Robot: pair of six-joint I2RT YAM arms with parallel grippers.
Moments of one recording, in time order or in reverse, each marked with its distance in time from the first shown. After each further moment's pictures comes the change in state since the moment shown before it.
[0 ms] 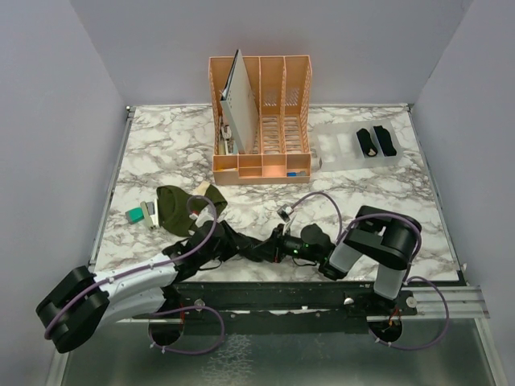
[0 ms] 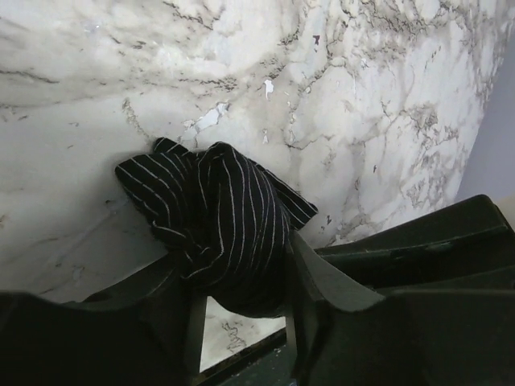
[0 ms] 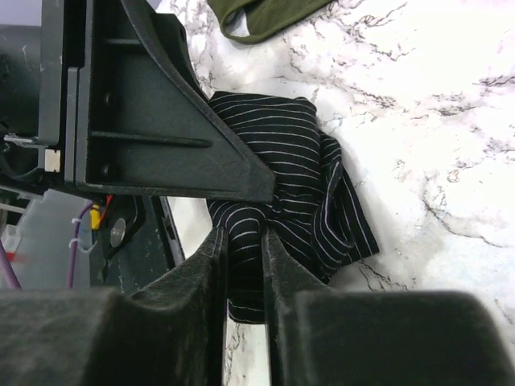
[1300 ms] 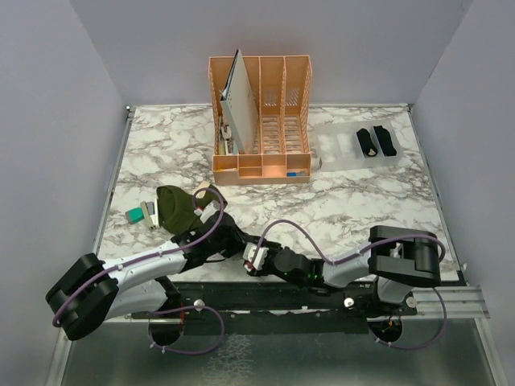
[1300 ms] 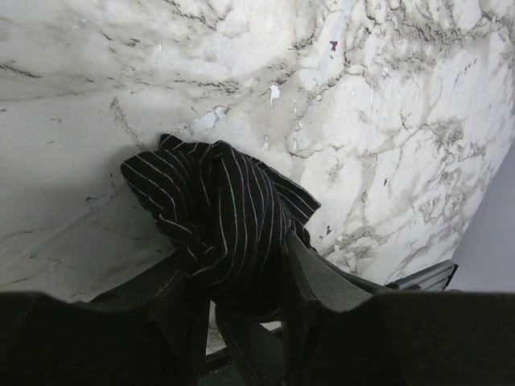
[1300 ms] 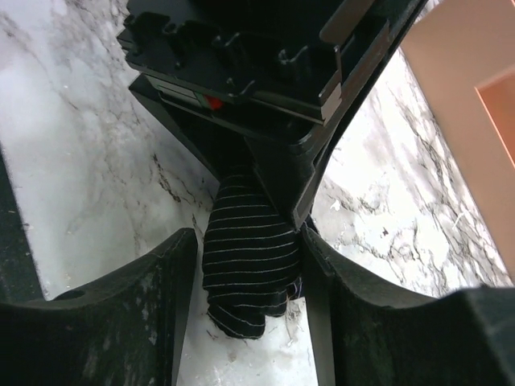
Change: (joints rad) left arm 0.001 0.151 0.180 -0.172 0.008 -0.053; right arm 0.360 -0.191 0.142 -0.484 0.555 -1.056
